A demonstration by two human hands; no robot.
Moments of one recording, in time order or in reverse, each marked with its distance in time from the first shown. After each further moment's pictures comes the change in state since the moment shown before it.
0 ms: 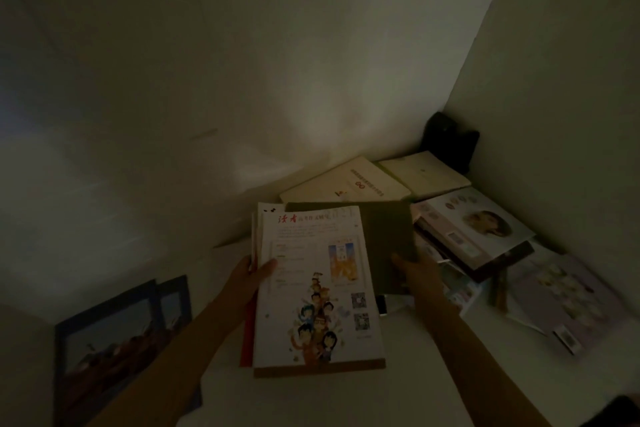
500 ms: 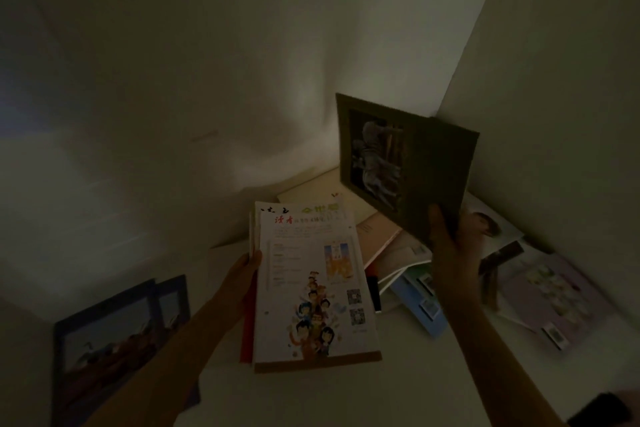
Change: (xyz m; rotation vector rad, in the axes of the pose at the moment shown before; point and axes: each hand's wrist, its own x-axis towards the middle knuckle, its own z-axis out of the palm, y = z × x) left_hand -0.003 0.001 -0.001 -0.084 -0.019 -0.014; right_hand -0.061 -0.071 -0.017 -0.063 0.222 -0.745
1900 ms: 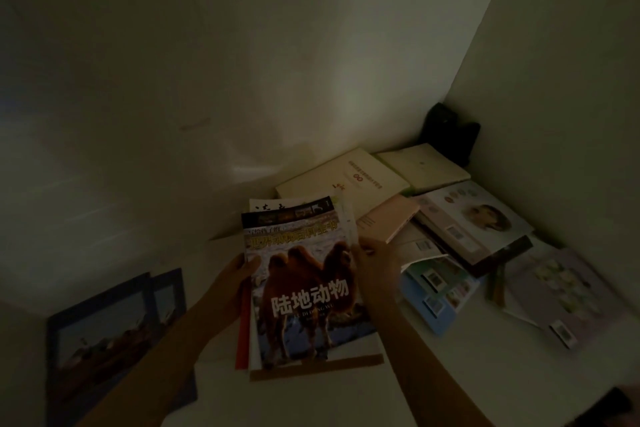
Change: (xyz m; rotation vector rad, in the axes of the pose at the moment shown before) left_hand 0.002 -0.007 -0.009 -0.119 -0.079 -0.034; right_hand -0.035 0.074 0.089 -0.295 -0.221 0.462
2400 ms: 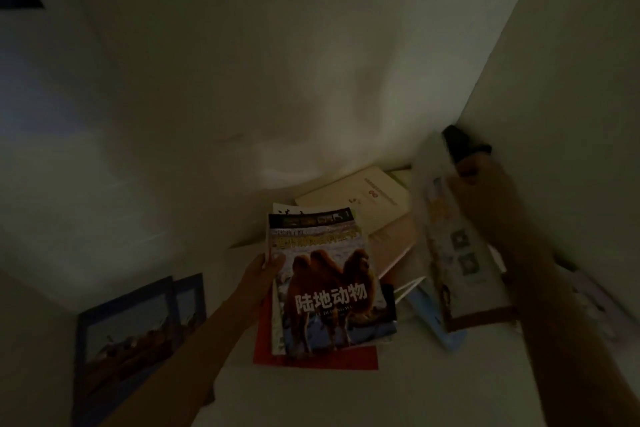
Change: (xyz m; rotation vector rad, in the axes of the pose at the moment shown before) left_hand -0.010 0.014 0.020 0.194 0.131 0.070; right_hand 0.031 -0.125 -0.131 -0.351 0.074 -0.313
